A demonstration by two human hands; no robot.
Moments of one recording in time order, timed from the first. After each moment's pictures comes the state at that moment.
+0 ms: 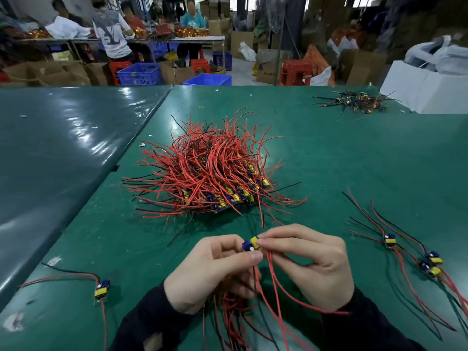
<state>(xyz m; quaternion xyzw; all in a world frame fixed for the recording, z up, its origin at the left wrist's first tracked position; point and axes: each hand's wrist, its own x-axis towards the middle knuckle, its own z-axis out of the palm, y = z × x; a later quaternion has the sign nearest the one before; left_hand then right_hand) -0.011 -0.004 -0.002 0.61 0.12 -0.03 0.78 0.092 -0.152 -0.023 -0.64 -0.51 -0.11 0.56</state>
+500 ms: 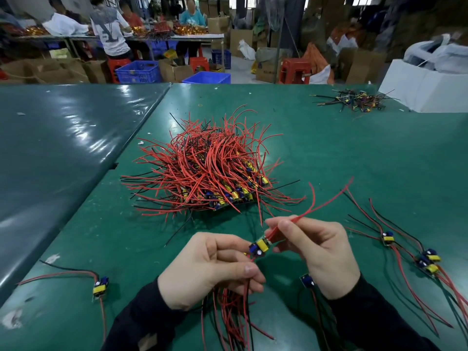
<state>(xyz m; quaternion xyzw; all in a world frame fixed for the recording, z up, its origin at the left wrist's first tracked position) -0.017 0.000 0.004 0.63 0.09 -0.02 0.77 0.090 -0.151 -0.007 -0.58 -0.31 0.16 0.74</state>
